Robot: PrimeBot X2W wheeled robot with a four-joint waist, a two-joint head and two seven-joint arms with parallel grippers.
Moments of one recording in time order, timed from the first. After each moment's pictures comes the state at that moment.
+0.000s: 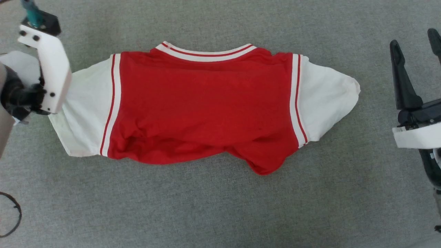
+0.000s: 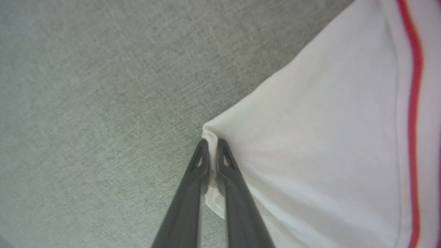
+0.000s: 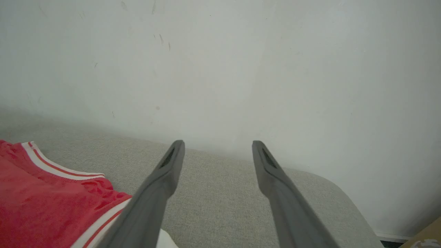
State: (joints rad) left arm -1.07 0.74 -0.74 0.53 -0.74 -0.12 1.03; right arm -0.39 -0.38 0.07 0.04 0.29 0.13 -0.26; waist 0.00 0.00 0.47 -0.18
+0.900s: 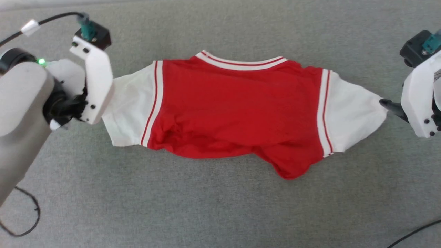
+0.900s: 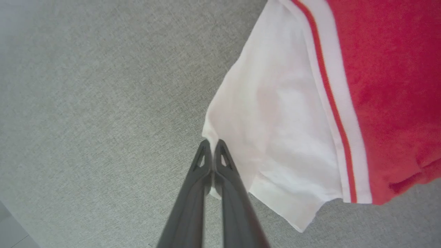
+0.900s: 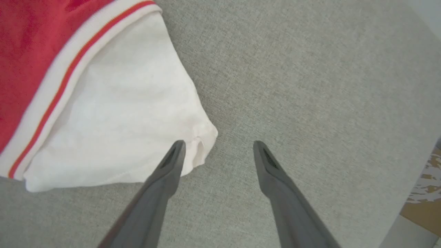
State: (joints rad) left arm -1.10 0.72 -0.96 0.43 -0.85 -0.12 0.89; right arm -0.93 -0.84 0.85 0.29 0.85 0.13 0.72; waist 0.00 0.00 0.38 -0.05
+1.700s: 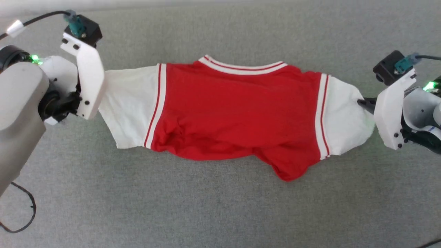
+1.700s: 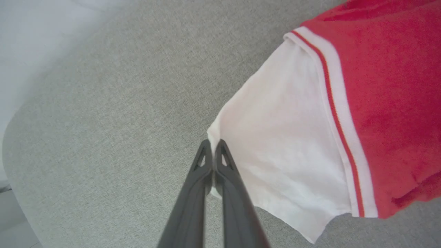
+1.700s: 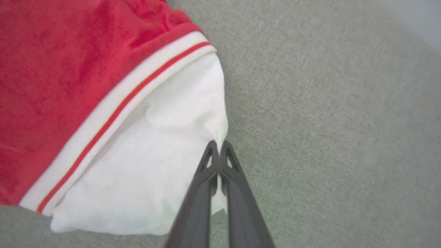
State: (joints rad) left arm -1.15 0.72 -1.06 0.53 -0.91 -0.12 0.71; right arm -1.00 -0.74 1.13 0.49 0.97 0.13 0.41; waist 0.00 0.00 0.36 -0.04
